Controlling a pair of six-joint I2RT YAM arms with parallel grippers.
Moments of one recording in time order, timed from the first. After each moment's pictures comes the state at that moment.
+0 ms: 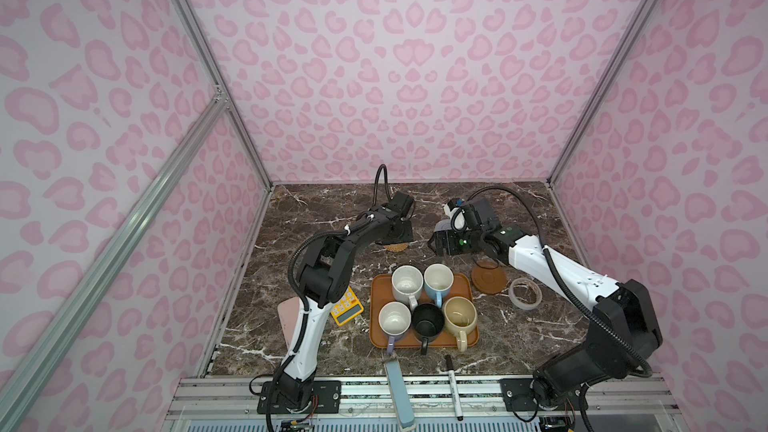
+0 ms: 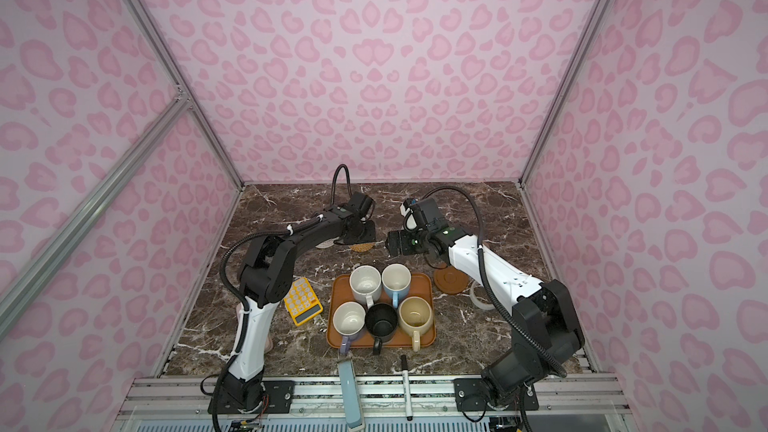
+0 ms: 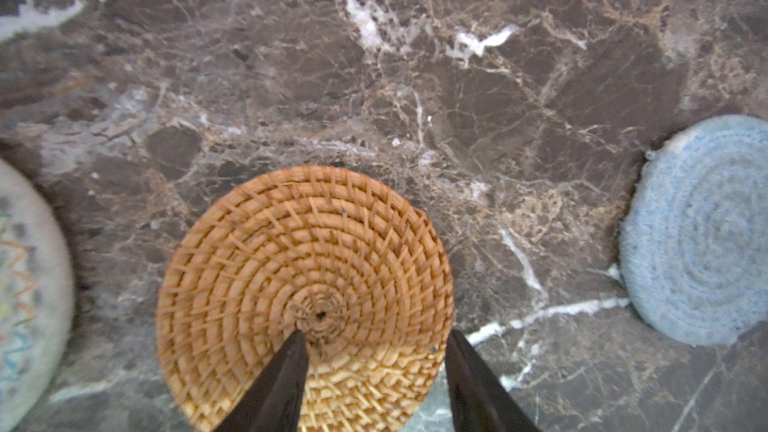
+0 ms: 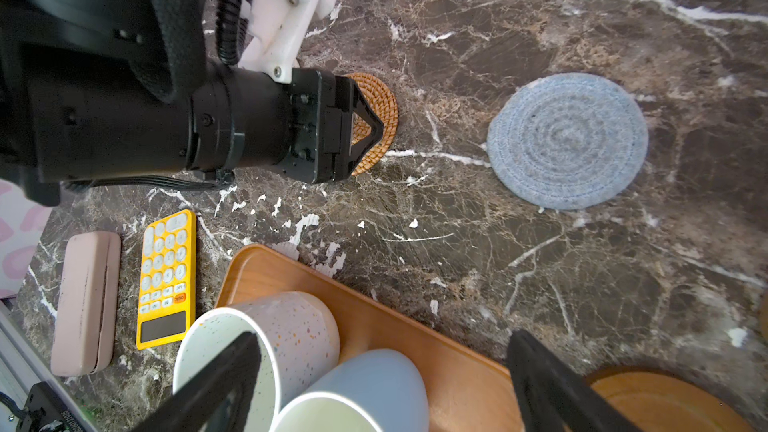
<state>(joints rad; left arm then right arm) -0.54 2.26 1.75 -0.62 -0.04 -0.58 0.51 1.55 1.19 -0.50 -0.16 0.33</state>
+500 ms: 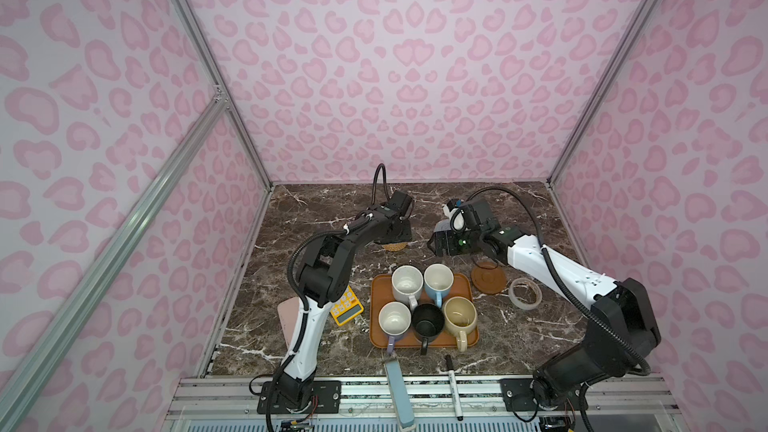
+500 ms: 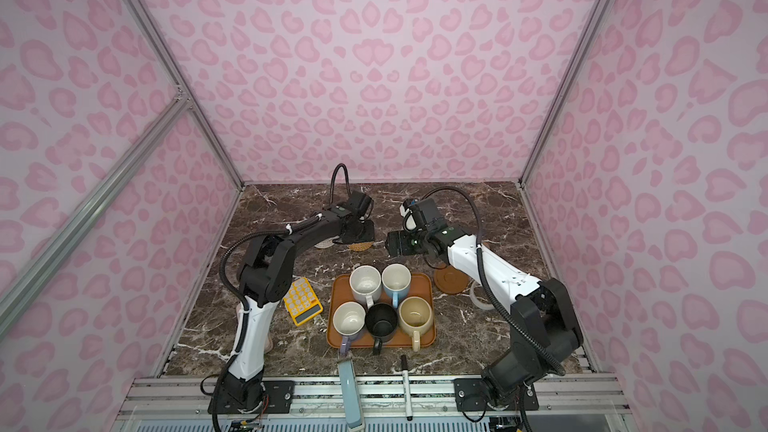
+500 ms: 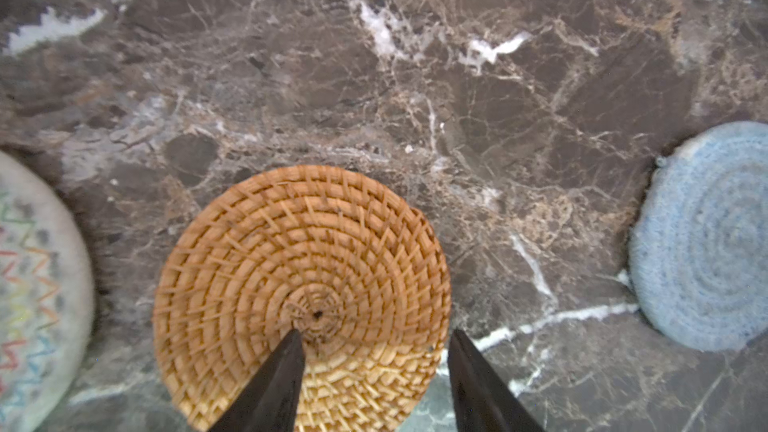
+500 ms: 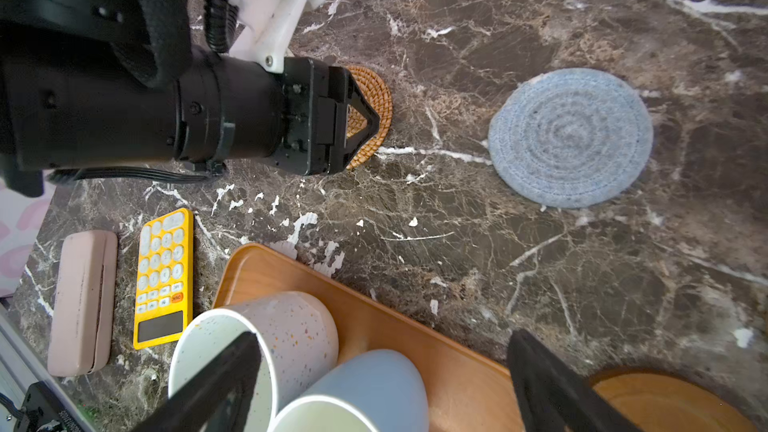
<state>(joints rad) -0.53 2.26 1.77 -0.64 -0.04 -0.57 0.51 1.56 1.19 -0.50 -0.17 0.33</state>
